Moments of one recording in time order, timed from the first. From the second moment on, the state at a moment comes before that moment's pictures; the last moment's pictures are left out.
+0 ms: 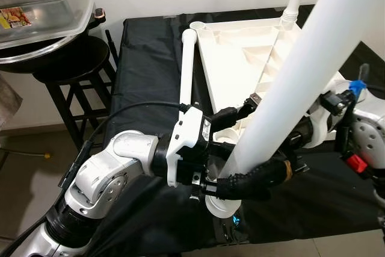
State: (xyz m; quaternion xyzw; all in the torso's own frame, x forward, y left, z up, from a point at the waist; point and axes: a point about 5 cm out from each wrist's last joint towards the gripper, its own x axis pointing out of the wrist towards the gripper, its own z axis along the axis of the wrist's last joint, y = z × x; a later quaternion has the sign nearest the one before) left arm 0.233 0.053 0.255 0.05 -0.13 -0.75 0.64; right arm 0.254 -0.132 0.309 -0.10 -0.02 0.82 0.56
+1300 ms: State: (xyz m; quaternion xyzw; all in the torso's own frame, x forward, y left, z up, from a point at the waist) left arm 0.274 0.154 0.232 0.02 -0.04 -0.59 0.80; right arm 0.288 -0.186 0.321 -0.15 -0.02 0.68 0.72
